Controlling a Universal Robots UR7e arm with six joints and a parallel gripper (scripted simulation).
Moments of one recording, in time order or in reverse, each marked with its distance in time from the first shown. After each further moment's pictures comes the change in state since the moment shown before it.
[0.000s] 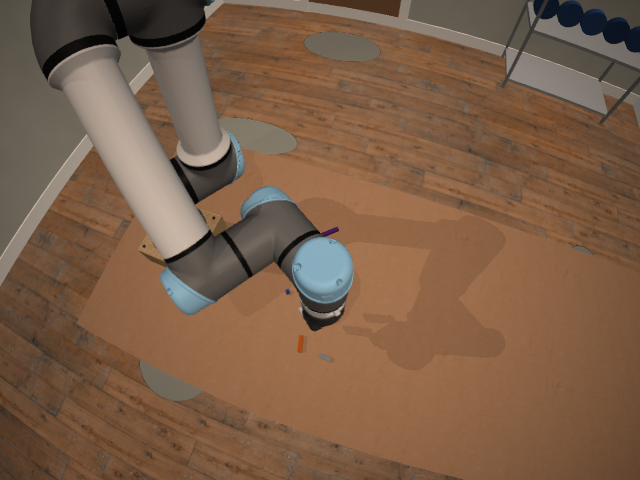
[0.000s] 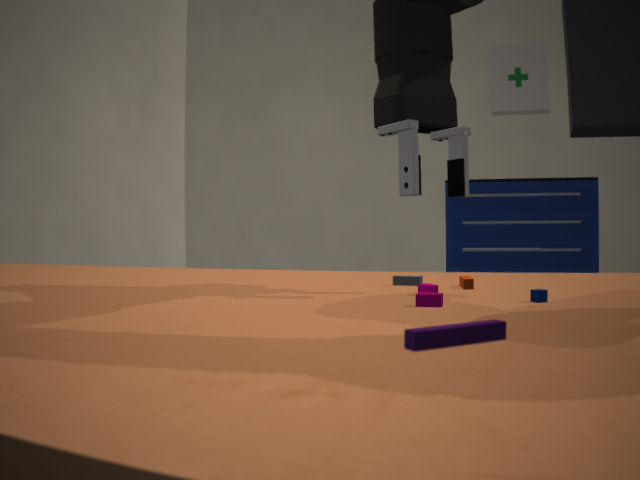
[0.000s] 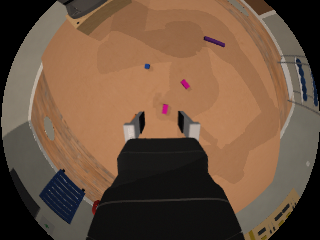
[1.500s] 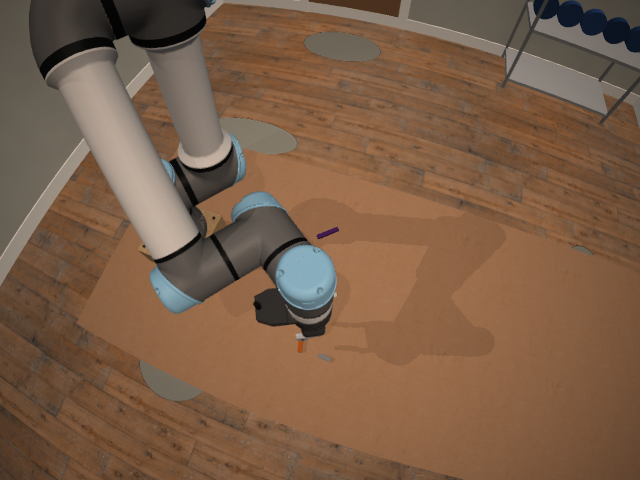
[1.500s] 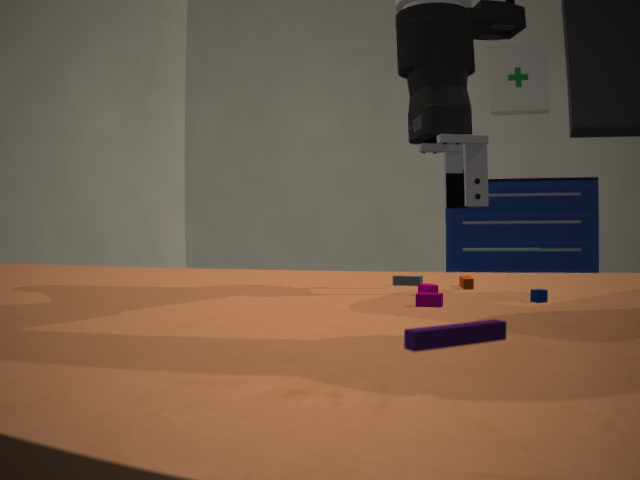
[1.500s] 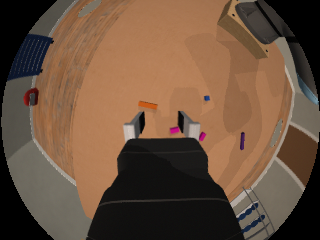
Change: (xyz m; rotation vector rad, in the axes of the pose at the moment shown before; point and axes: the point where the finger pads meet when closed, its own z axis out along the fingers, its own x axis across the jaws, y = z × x) arm -0.047 0.009 0.010 0.003 -0.006 -1.158
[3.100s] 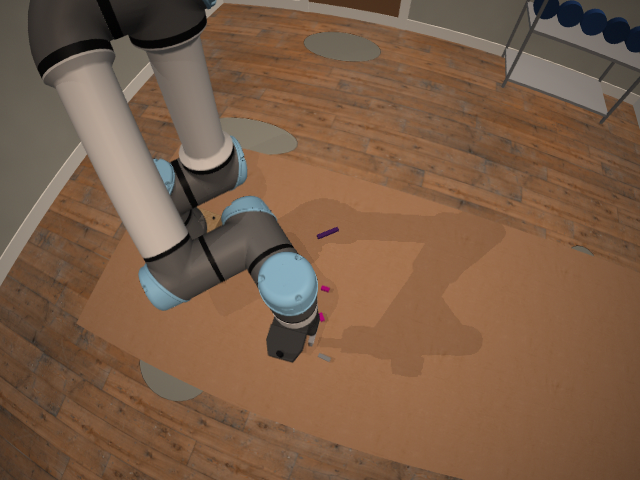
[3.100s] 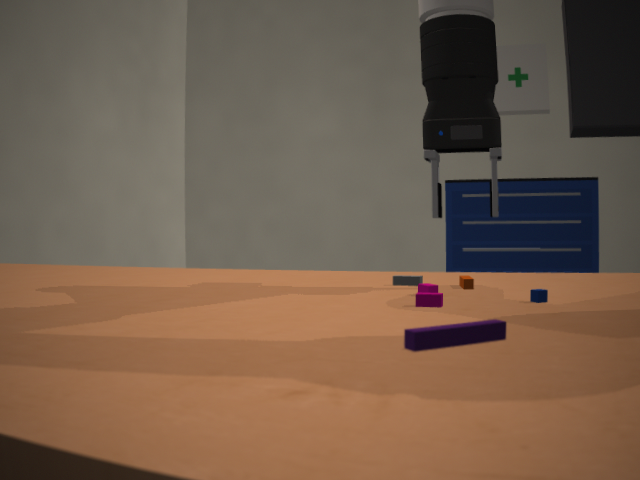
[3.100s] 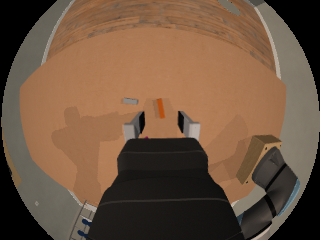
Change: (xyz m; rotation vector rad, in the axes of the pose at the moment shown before) arm -0.025 -0.009 0.010 -0.004 0.000 -1.182
